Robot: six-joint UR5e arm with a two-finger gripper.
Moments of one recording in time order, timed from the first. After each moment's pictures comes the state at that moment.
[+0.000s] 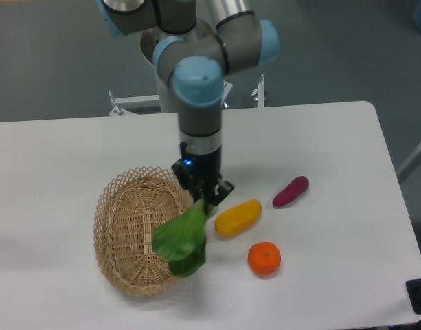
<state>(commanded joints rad) 2.46 -1.74 -1.81 -0.79 1.39 1.04</state>
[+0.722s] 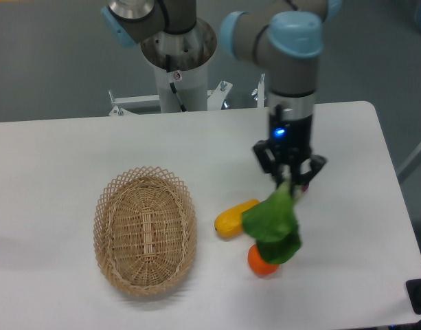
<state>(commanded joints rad) 2.75 -1.76 -1.73 -0.84 1.29 1.36</state>
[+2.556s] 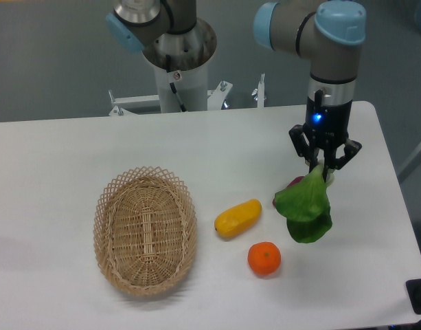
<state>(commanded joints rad) 2.77 -1.76 -1.75 -0.84 1.29 1.39</state>
